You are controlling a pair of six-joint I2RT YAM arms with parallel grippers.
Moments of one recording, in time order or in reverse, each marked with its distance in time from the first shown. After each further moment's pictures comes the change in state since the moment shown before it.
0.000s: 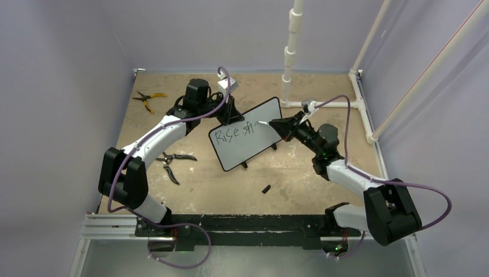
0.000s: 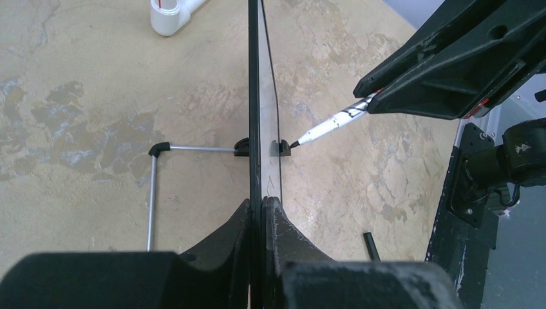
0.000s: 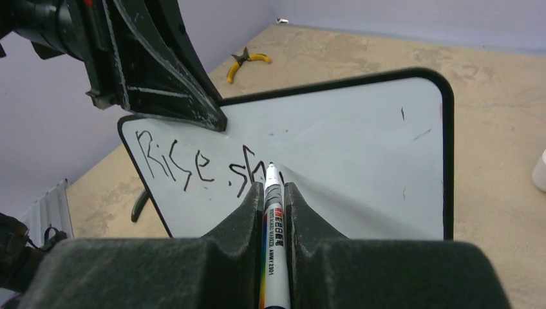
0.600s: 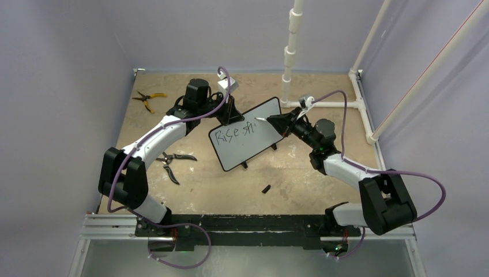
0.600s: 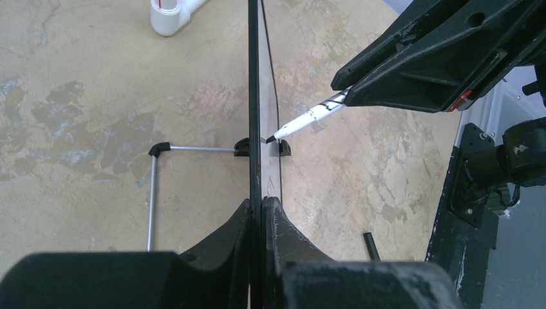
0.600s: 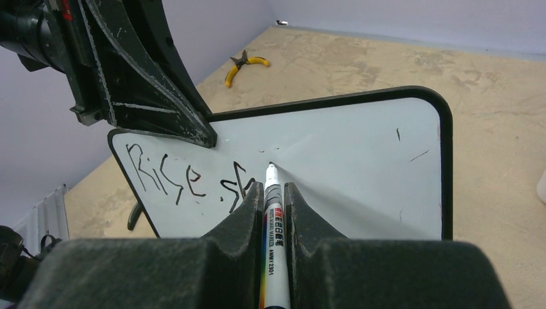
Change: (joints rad) left arm 0.000 0.000 0.000 0.000 0.000 0.000; right arm 0.000 0.088 0.072 0.024 -0.005 0.008
